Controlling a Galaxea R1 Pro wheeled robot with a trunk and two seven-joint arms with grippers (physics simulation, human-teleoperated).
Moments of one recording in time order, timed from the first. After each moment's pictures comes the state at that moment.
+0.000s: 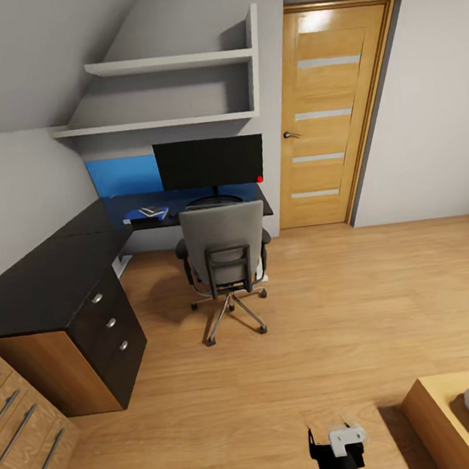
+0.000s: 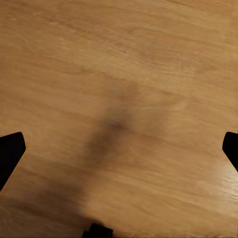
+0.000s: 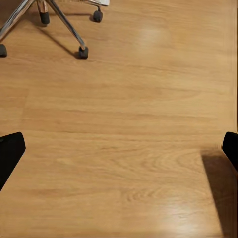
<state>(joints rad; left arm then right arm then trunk) -0.28 -0.01 0.11 -0.16 0.17 -0.36 0.08 -0.46 0.11 0.47 -0.01 -0.22 -0.68 -0.35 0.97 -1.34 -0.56</state>
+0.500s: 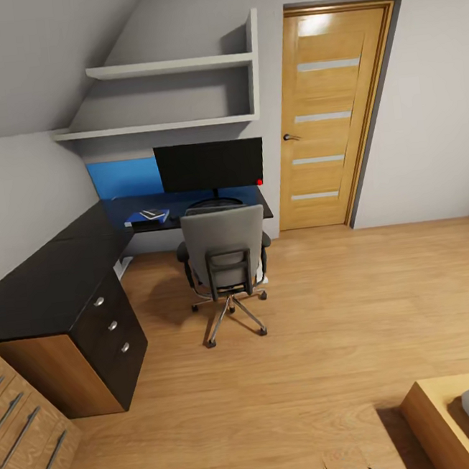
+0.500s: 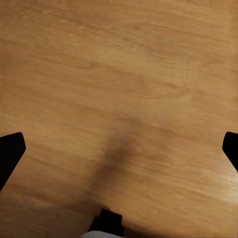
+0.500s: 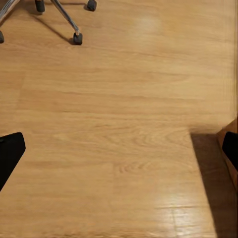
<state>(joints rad) -0.27 0.00 0.10 -0.02 0.17 -0.51 0.07 -0.32 0.09 0.47 0.02 -0.22 -0.84 -0.35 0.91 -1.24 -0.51</state>
